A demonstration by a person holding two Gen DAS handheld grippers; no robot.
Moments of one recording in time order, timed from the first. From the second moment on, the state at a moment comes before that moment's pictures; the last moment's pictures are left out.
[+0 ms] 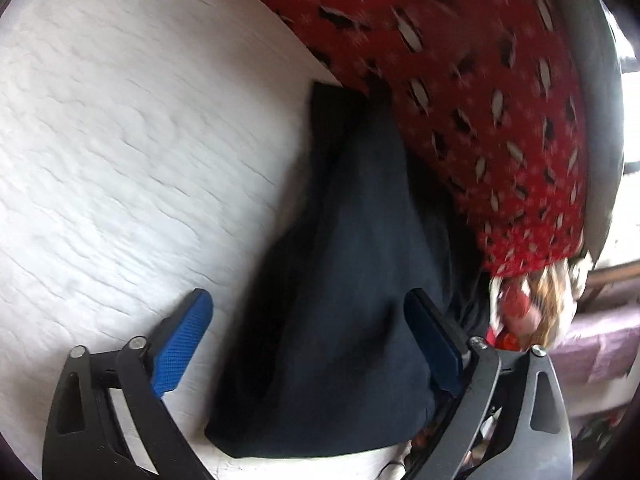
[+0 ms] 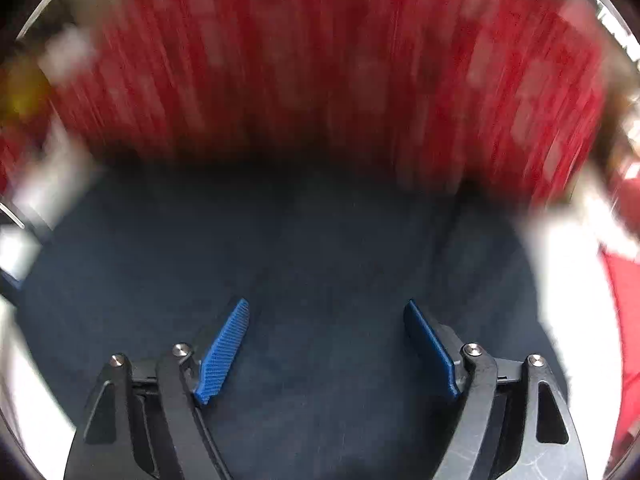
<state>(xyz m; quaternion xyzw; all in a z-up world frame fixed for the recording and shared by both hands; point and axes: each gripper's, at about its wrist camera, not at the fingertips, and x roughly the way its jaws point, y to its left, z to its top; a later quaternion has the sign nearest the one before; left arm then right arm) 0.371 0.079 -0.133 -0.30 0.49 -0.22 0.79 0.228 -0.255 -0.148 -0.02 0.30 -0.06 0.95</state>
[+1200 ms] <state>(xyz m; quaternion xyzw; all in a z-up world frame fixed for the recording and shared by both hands) 0.280 -0.203 -0.053 -0.09 0.44 -0.33 0.83 0.108 -0.373 -0.174 0.18 0.22 -0.13 0.95</state>
